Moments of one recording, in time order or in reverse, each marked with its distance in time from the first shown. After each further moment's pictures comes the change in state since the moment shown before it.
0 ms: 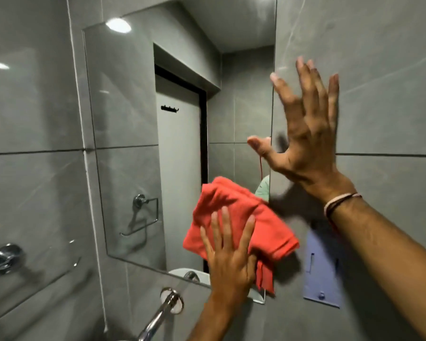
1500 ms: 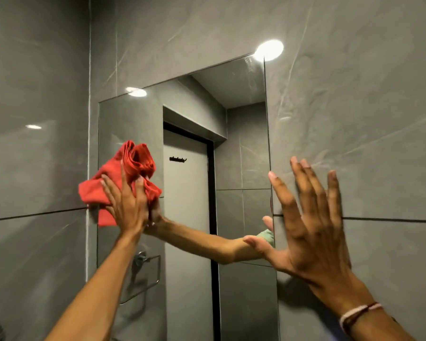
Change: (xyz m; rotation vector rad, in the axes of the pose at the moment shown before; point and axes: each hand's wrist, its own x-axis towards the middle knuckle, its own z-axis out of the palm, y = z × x) left_hand 0.244 -0.200 -0.092 -0.252 0.343 -0.621; right_hand -0.049 0.001 0.012 -0.034 -0.029 -0.028
